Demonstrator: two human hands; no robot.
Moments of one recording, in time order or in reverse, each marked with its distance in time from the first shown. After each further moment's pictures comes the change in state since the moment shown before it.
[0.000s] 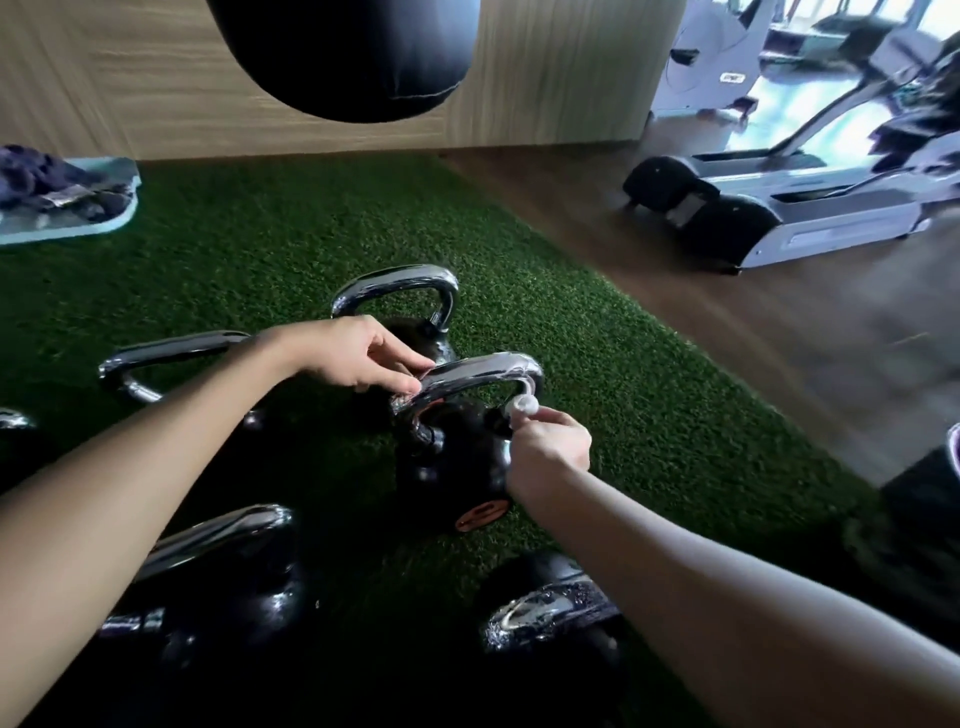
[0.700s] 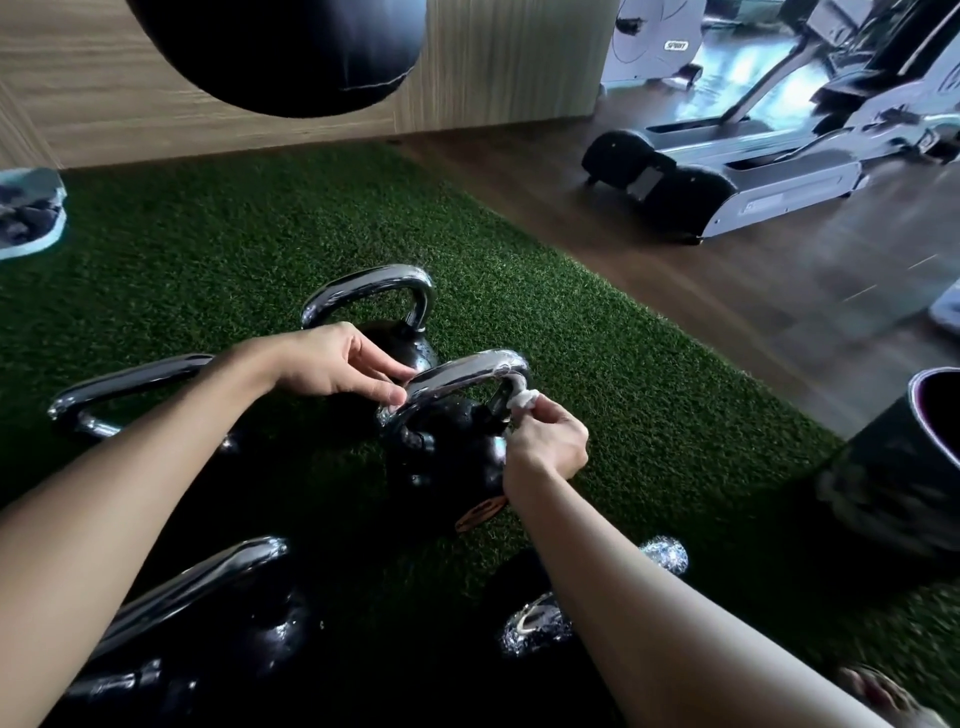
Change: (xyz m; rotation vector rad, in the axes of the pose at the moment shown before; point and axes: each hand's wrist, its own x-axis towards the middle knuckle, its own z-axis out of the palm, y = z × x) left_hand 0.015 -0.018 -0.008 -0.085 -0.119 0.013; right_hand -0.002 0.001 0.007 0.163 0.169 -0.057
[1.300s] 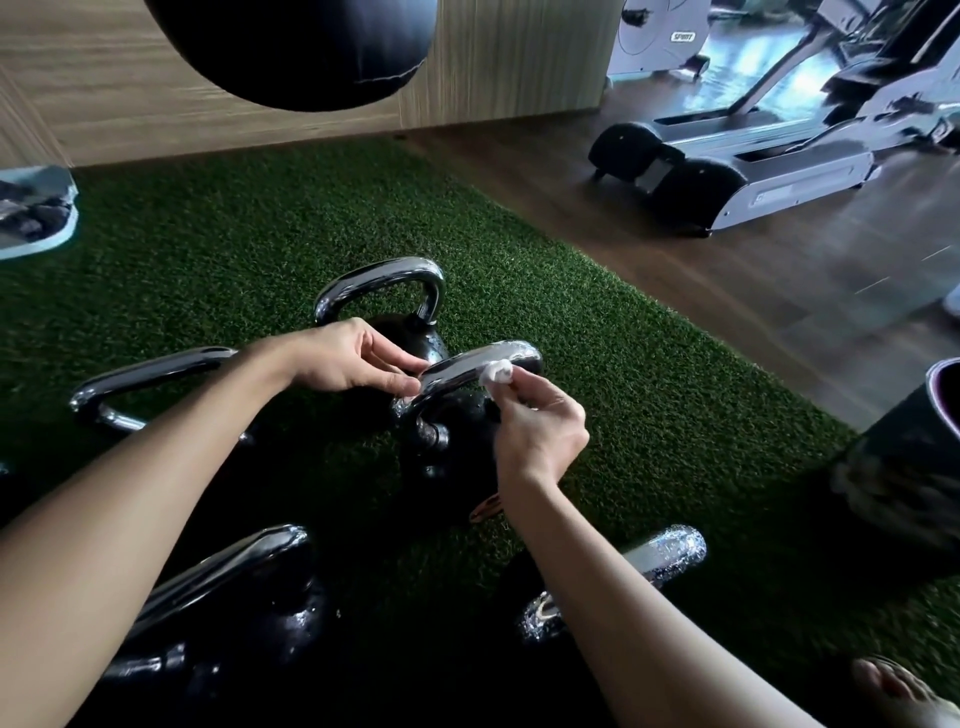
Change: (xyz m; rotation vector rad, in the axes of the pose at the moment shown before) left_hand -0.002 -0.006 0.005 -0.048 0.015 0.039; right_hand -0.037 0.002 -0.003 -0.050 -0.188 -0.334
